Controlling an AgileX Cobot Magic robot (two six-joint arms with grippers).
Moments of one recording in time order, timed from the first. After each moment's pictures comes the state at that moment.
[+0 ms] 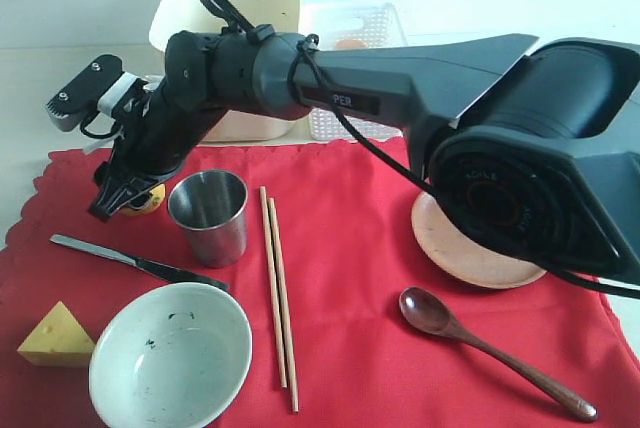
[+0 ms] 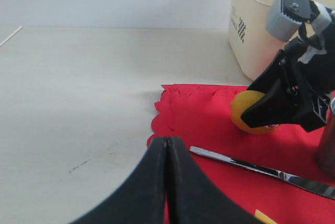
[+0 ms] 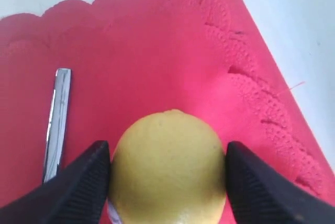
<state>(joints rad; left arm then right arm) -0.07 0.01 0.00 0.18 0.37 -0.18 0.84 2.49 -2.04 0.40 0.62 -0.62</state>
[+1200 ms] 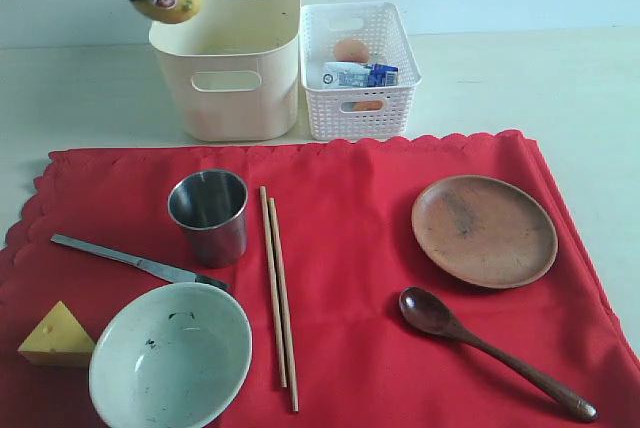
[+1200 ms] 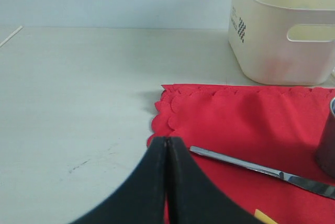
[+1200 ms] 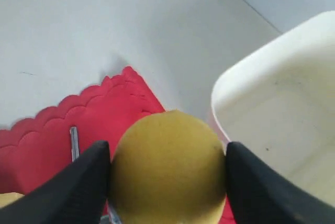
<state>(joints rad) -0.07 0.01 0.00 0.18 0.37 -0.18 0.73 2.04 -2.04 0.24 0.89 -0.29</state>
